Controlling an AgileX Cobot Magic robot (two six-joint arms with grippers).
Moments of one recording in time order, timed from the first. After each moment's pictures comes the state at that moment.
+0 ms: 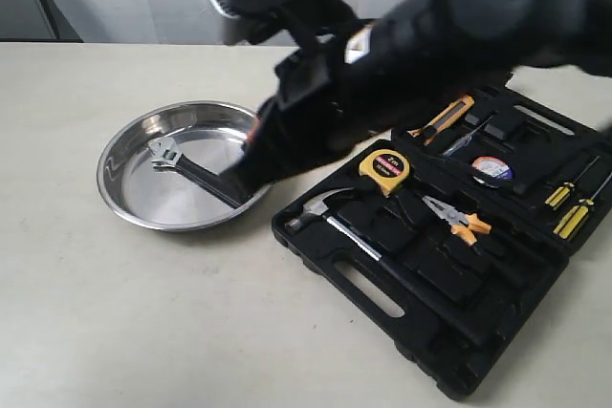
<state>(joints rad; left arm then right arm) -0.04 0.00 0.00 0.06 0.18 0.03 0.78 1.47 -1.09 0.46 0.56 -0.47</state>
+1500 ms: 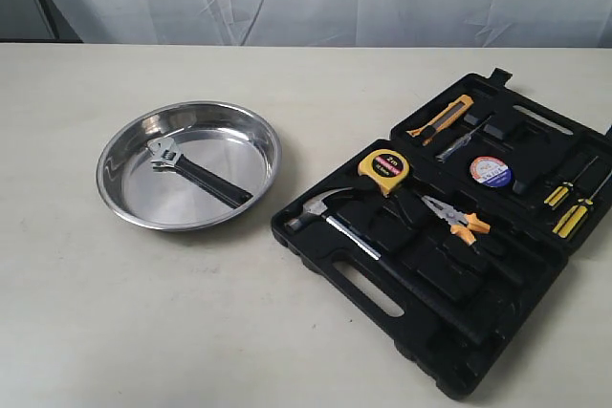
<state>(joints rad) -0.04 0.00 0.00 0.06 0.18 0.03 0.16 0.06 -0.04 0.42 0.14 -0.49</state>
